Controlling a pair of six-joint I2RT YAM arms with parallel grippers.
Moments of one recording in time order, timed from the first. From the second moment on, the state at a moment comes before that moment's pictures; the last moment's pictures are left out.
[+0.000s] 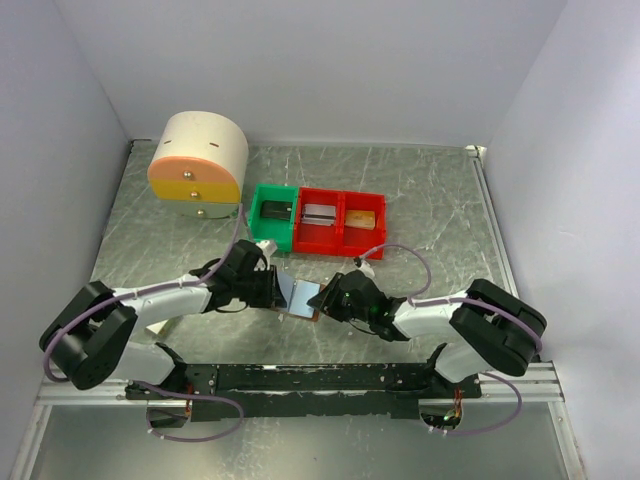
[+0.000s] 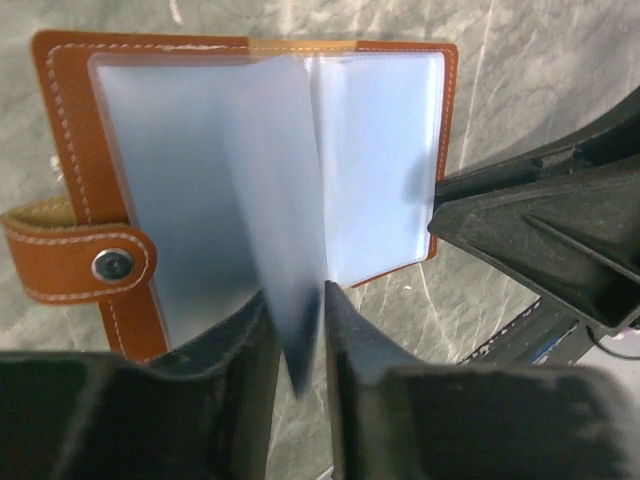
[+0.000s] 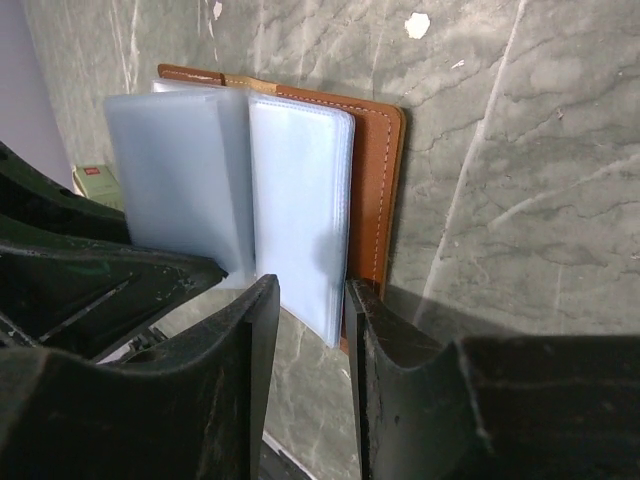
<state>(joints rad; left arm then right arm) -0.69 1.36 0.54 -0.04 0.26 -0.63 0.92 1.44 0.35 0.46 0.08 1.23</state>
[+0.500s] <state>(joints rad) -0.70 1.27 0.54 -0.14 0.13 -0.63 0.92 1.46 0.36 0.46 0.08 1.24</state>
